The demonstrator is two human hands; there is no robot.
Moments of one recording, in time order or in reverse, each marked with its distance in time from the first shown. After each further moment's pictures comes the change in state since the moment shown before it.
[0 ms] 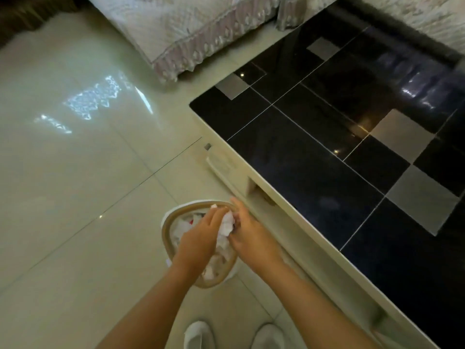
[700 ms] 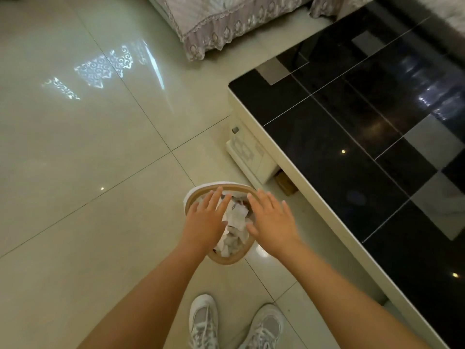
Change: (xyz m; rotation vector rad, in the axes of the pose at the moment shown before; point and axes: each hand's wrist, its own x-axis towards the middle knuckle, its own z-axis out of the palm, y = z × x) left_hand -0.027 -0.058 -0.004 0.356 0.023 -0.040; right_hand -0.015 -0.044 -0.005 -0.642 -0.152 -0.050
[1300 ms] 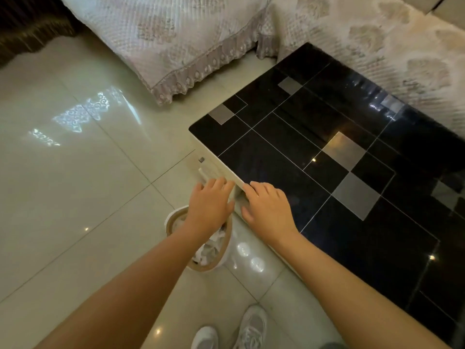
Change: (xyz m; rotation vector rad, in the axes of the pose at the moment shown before) left_hand 0.020 0.096 -0.150 0.000 0.251 0.150; right_hand -0.091 0.033 -0.125 -0.009 0.377 0.054
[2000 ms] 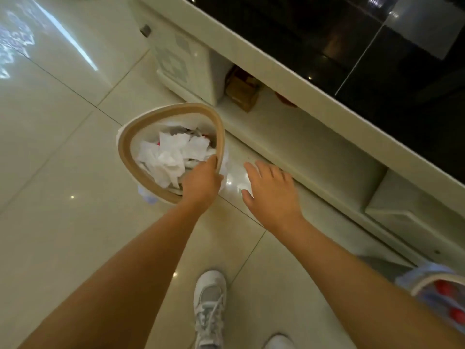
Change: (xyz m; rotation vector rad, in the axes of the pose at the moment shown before) left_hand -0.106 0.018 0.293 -0.308 -0.385 -0.254; right_hand -0.118 0.024 0.292 0.017 -0.086 0.235
